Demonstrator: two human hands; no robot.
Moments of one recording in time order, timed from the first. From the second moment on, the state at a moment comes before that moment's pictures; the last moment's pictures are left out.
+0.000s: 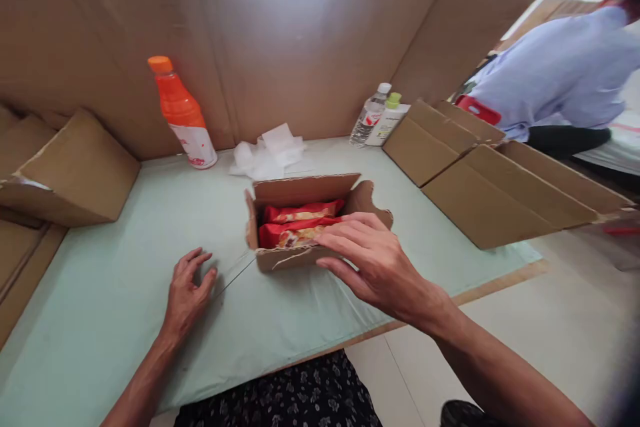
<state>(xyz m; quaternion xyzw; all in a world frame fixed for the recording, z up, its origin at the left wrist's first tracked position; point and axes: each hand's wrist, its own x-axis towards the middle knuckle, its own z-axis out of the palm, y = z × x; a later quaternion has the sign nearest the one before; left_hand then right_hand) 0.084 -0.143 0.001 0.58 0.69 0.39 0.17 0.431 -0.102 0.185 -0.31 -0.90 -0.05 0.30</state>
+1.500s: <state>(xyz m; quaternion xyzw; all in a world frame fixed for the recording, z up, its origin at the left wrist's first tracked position) -0.022 0.010 -0.022 0.35 0.72 0.58 0.10 0.248 0.230 0.046 -0.54 -0.76 0.15 0.34</state>
